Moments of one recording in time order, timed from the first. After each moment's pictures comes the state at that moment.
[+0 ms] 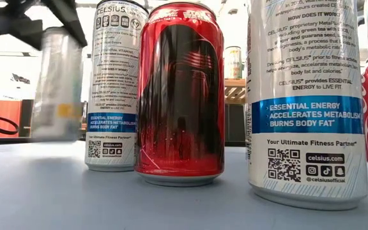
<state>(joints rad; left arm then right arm) -0.65 1.37 1.05 -0.94 -0.74 -1.72 -0.92 1.59 2.30 -1.16 -0.47 -0.37</state>
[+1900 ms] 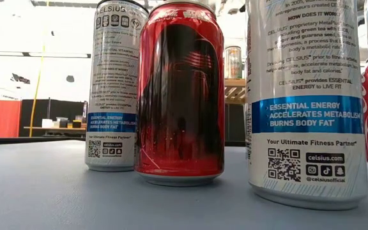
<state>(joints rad) 0.63 1.61 1.79 -0.35 1.15 0.06 -0.90 1.59 2.23 -1.18 -0.53 -0.45</state>
